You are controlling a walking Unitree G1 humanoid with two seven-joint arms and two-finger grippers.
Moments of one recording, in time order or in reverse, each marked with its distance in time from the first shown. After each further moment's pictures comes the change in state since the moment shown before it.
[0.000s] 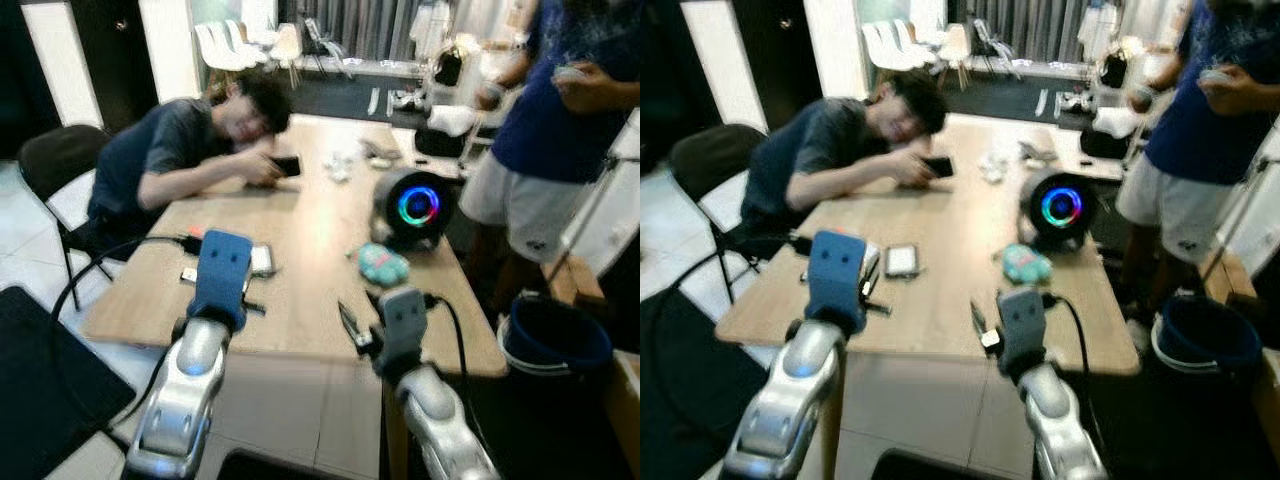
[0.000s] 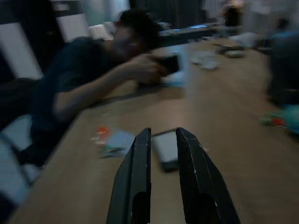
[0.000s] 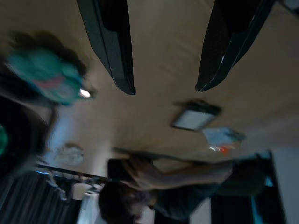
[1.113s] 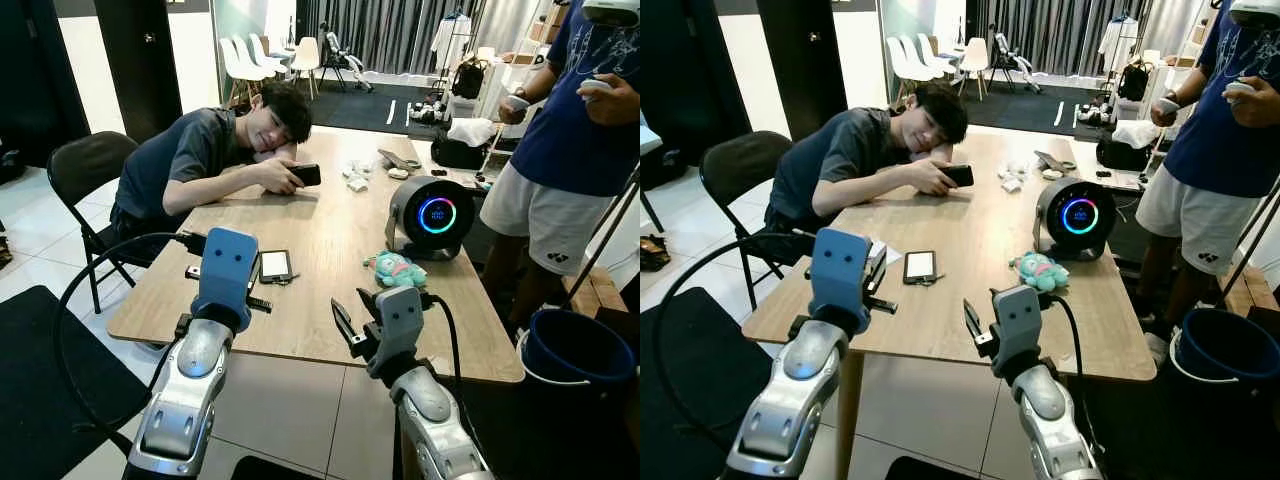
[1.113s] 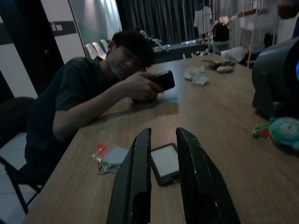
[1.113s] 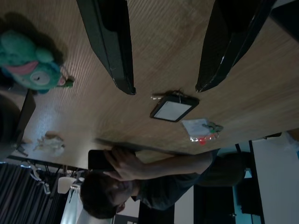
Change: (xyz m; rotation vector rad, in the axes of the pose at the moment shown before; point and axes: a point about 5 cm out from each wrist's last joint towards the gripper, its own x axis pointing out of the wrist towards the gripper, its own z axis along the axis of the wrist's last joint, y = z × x) left arm -0.001 -0.008 0.005 0.001 -0.051 -0.064; right arm -0.001 0.002 -0.002 0.024 0.001 0.012
